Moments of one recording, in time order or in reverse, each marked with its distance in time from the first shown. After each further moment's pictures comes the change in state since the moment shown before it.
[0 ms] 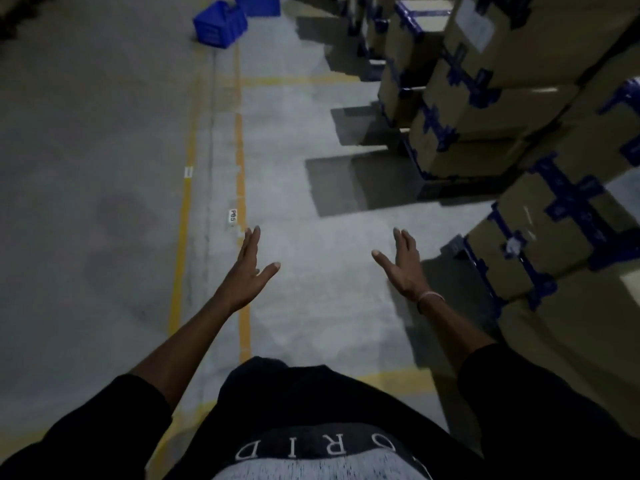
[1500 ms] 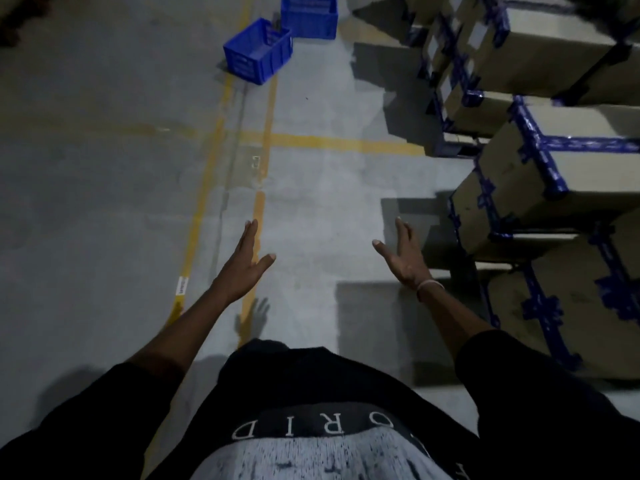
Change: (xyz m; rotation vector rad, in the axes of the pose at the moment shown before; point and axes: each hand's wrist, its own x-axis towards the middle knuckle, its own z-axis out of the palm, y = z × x) left_hand 0.969 -0.045 -0.327 -0.103 0.087 -0.130; right_hand 1.046 -0.294 0.072 0.007 -0.170 -0.049
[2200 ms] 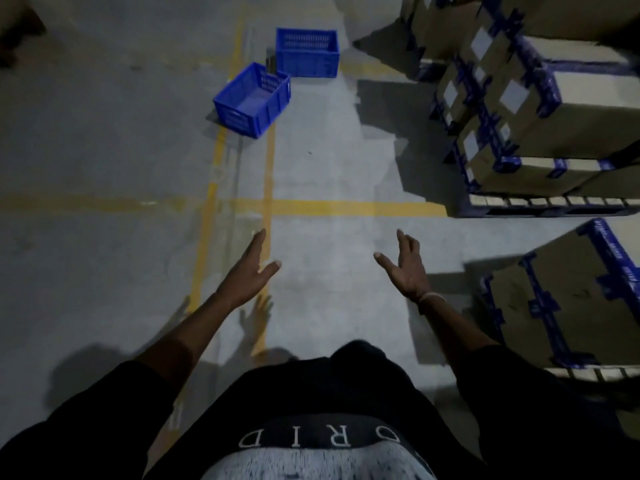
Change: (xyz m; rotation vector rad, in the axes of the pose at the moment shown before) left_hand 0.524 0.036 -0.179 0.092 -0.073 -0.012; right_hand 0.508 -0.139 0.013 -0.005 0.050 0.022
